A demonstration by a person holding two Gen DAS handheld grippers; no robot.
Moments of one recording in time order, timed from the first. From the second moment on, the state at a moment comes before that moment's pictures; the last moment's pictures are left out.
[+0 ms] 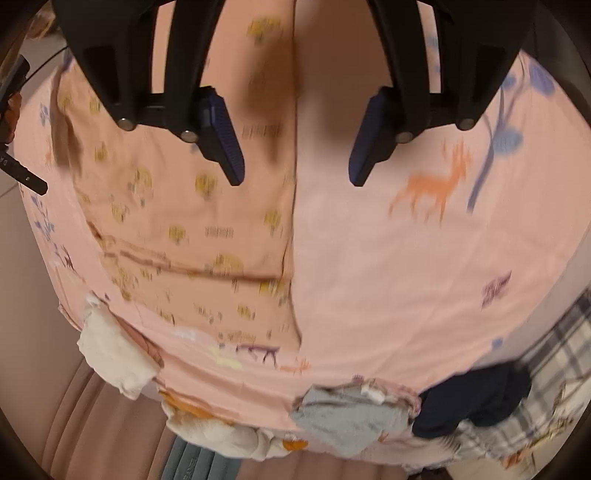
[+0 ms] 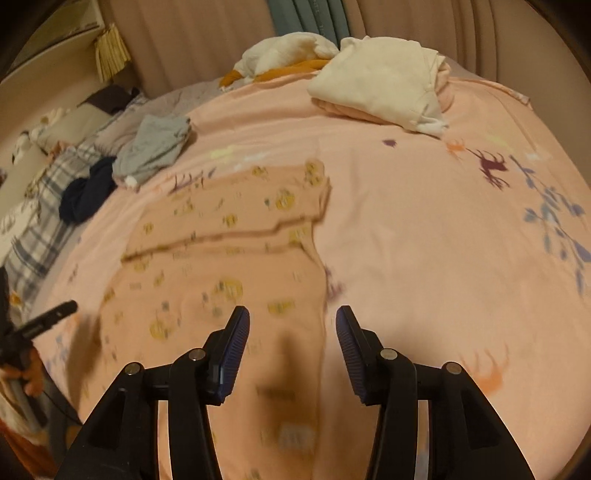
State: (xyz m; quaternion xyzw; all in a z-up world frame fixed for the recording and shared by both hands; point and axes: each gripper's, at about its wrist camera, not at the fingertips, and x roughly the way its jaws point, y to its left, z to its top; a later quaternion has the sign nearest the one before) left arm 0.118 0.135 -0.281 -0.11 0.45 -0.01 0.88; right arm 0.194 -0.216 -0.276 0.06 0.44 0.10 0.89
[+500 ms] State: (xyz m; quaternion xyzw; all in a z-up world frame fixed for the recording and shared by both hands) left arm 0.075 0.139 -0.341 -0.31 0.55 -0.16 0.76; right arm 0.134 -0.289 -0.335 0.21 0.53 0.12 0.81
